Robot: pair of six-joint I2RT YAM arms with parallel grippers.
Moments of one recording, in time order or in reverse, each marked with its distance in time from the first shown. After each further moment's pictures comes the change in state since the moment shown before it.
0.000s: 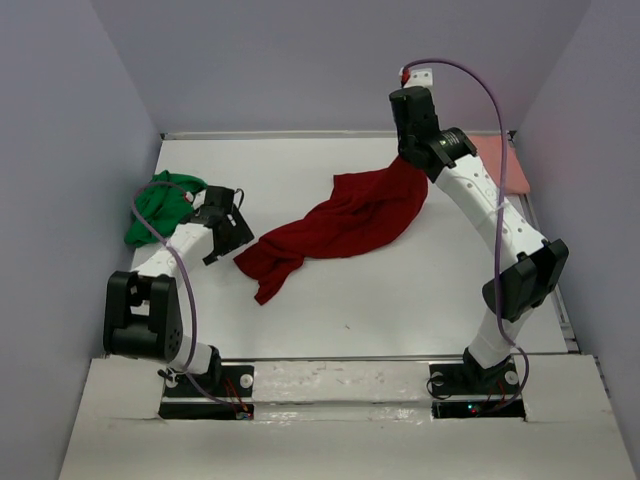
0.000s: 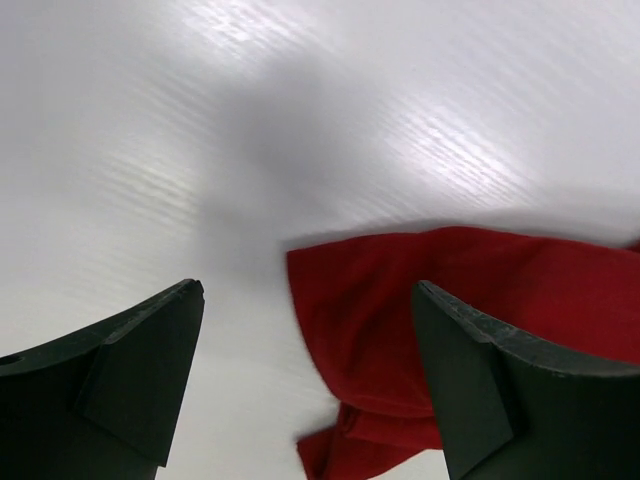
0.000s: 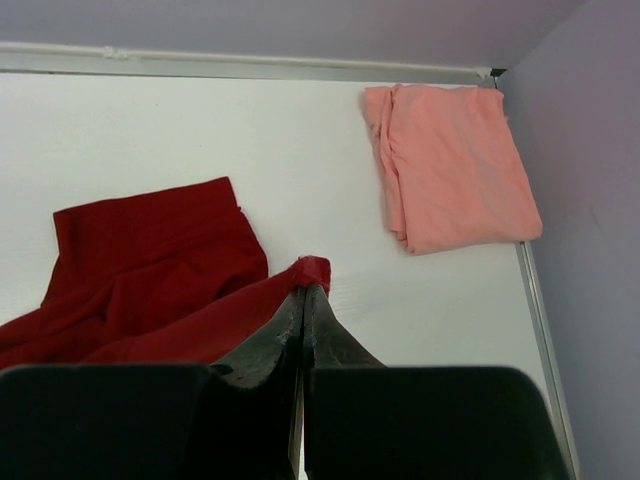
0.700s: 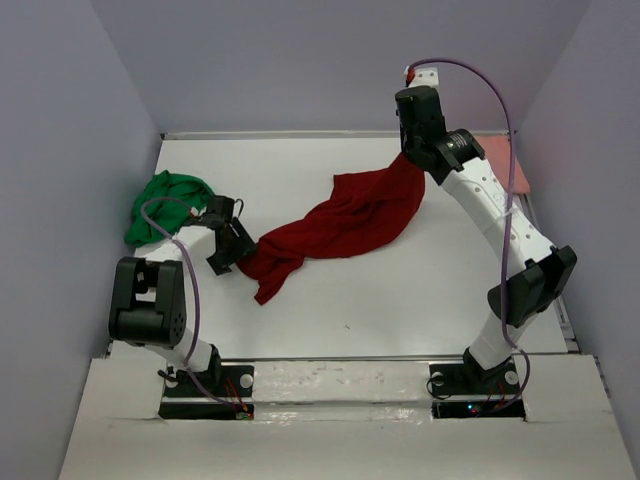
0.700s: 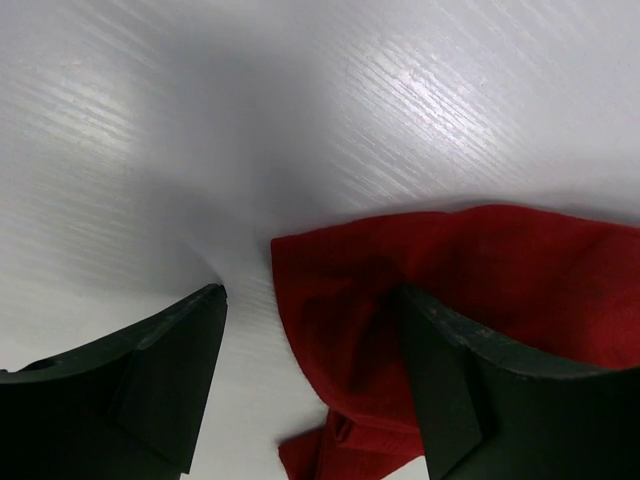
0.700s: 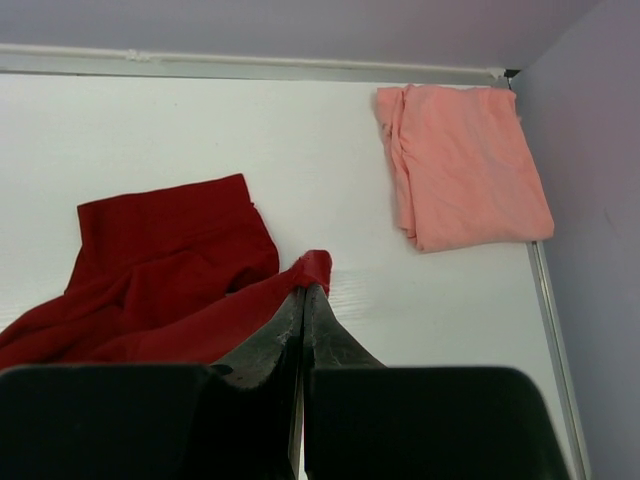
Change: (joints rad) left arm 0.032 0.063 -0.076 0.042 0.129 -0.062; right arm 0.000 -0.041 -0.011 -0.016 -0.040 0.020
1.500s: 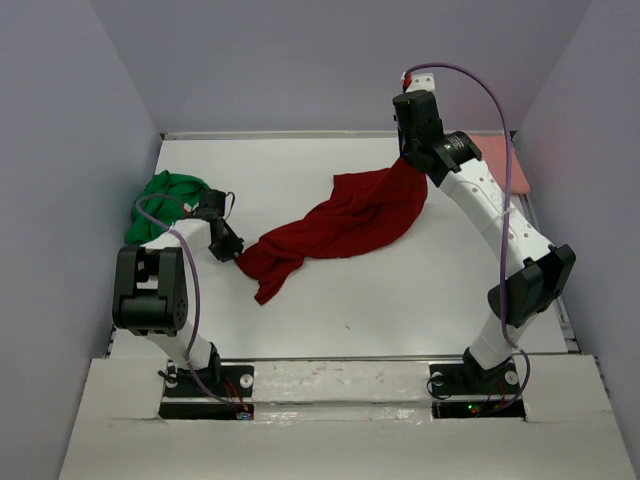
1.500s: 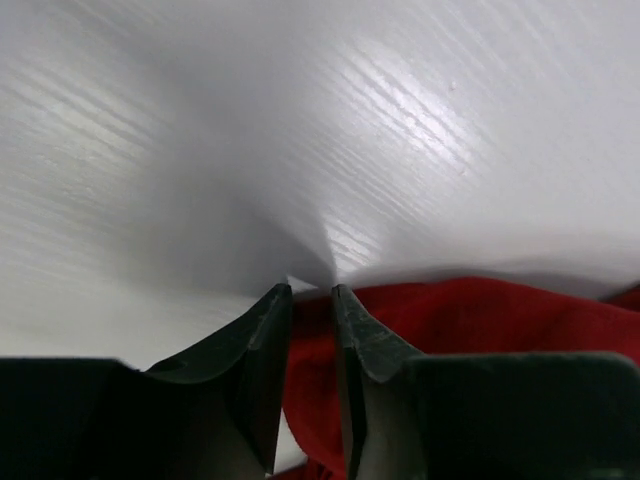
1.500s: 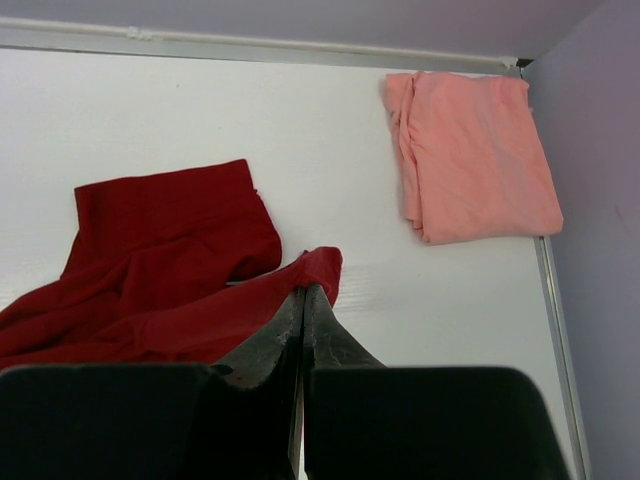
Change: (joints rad) left arm 0.066 0.082 0.058 0.043 0.024 -0.006; right arm 0.000 -0.006 -0.044 -0.001 -0.023 0.000
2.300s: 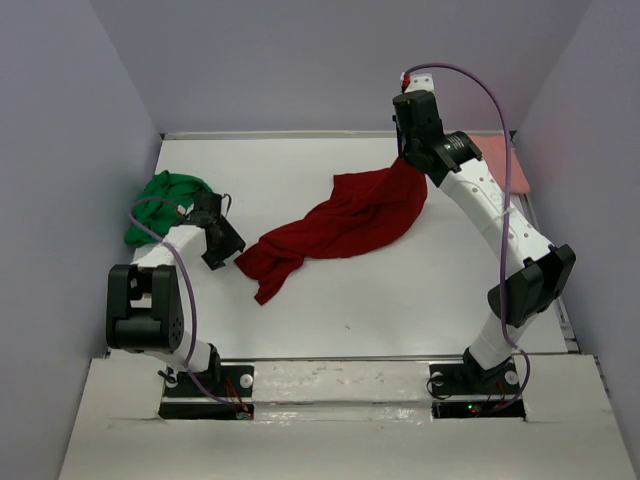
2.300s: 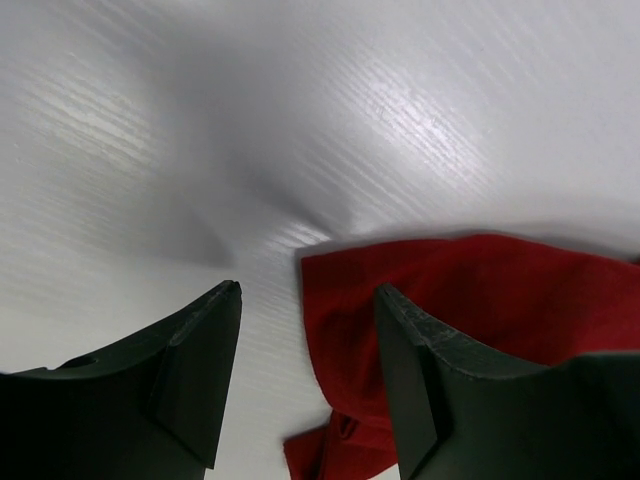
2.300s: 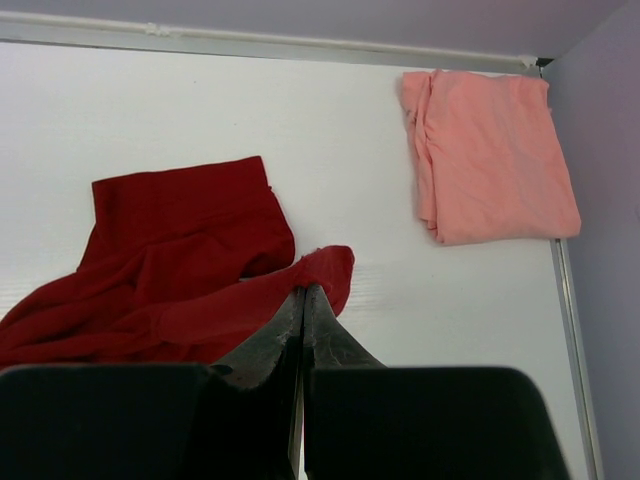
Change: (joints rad) left arm 0.006 -0.115 -0.033 -0.058 -0.022 0.000; right arm 0.000 0.000 0.000 -0.001 -0.034 0.008
